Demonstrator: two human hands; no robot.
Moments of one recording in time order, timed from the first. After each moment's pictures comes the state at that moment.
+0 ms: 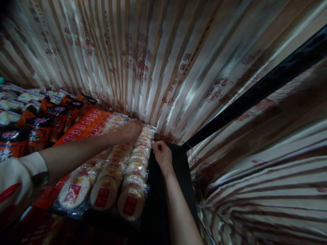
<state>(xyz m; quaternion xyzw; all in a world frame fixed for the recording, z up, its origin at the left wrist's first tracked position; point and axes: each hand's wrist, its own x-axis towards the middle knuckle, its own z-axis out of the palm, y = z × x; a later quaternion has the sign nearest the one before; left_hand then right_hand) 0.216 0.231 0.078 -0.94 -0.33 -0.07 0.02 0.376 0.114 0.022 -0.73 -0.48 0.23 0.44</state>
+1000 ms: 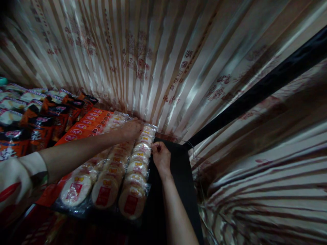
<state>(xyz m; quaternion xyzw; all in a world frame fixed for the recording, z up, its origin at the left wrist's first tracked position) 0.212 0.227 0.085 -0.94 -0.33 -0.05 0.00 0.359 0.106 0.018 -0.70 -0.47 0.21 0.49</state>
